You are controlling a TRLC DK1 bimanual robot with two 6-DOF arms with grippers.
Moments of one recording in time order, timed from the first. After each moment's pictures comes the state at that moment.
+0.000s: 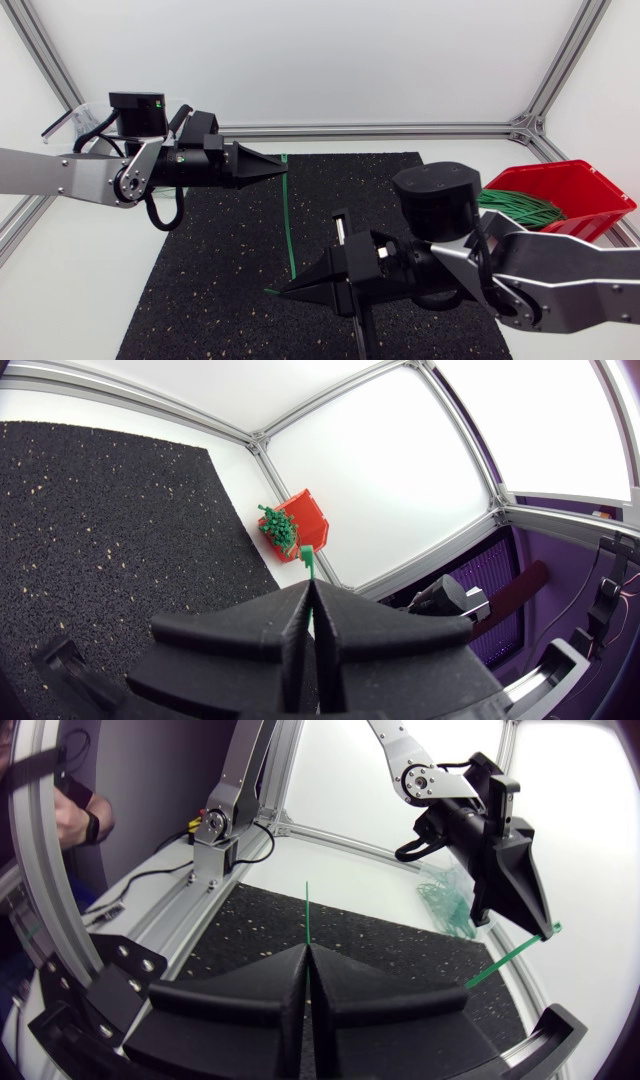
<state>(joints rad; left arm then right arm) -0.22 1.71 0.89 0.40 1.20 -0.63 0.77 1.38 0.56 0.29 -0.74 -0.58</state>
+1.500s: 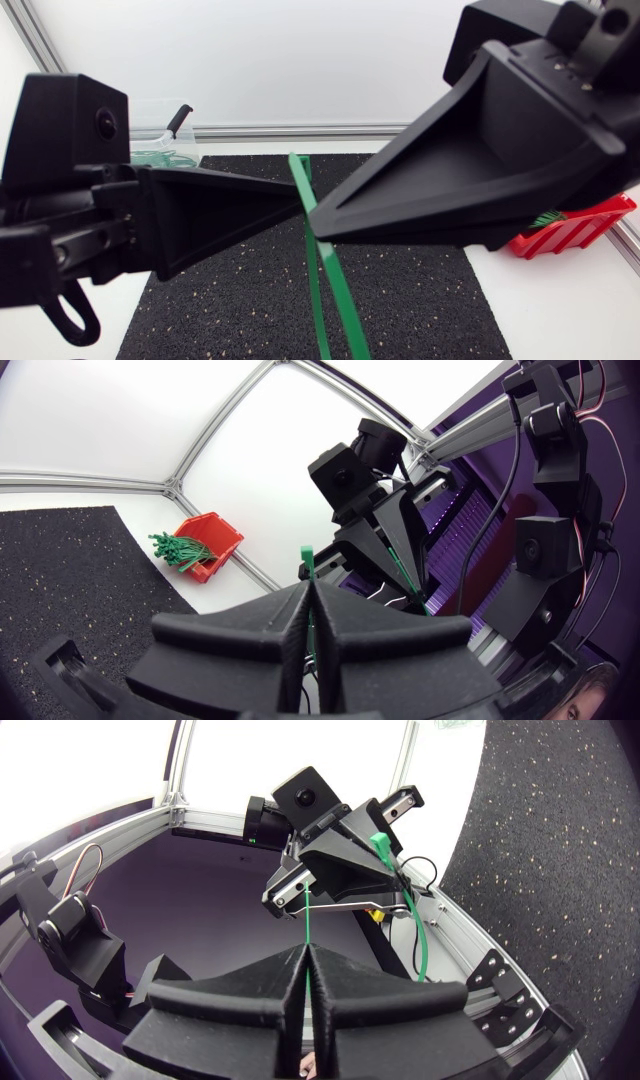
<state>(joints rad) -0.75 0.86 0.67 0.20 0.68 -0.70 0.71 1.06 1.13 -0.48 -1.10 1.02</state>
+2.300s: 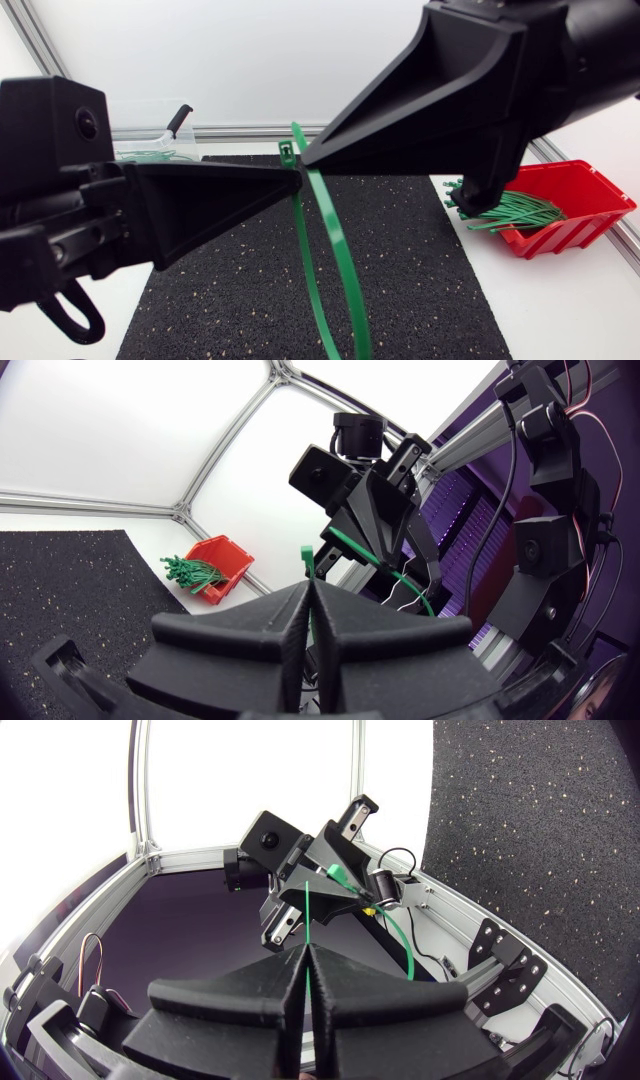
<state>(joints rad) -0.75 0.83 0.63 0.27 0.60 -0.68 0.65 1.22 1.35 -0.78 -1.09 1.04</state>
